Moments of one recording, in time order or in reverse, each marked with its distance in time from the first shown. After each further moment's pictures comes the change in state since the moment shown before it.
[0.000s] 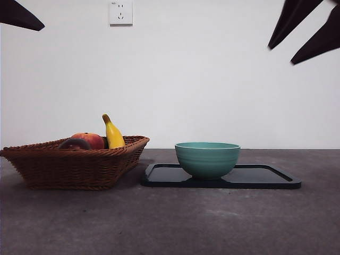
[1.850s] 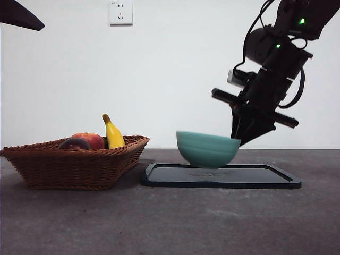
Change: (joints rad) left arm 0.000 0.000 0.000 -0.001 0.000 0.003; right arm -0.048 0.793 0.398 0.104 0.002 -0.067
